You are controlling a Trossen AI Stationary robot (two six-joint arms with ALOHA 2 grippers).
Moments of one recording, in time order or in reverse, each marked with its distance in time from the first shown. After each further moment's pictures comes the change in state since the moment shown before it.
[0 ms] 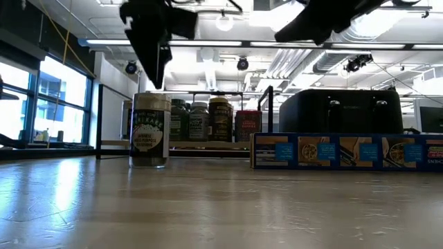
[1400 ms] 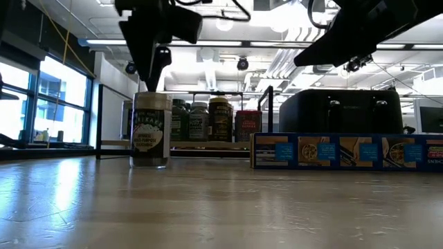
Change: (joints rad) left arm -0.046 0.090 0.063 -0.072 0.083 -0.064; right arm 0.090 0.000 -0.181 0.161 0.080 0.080
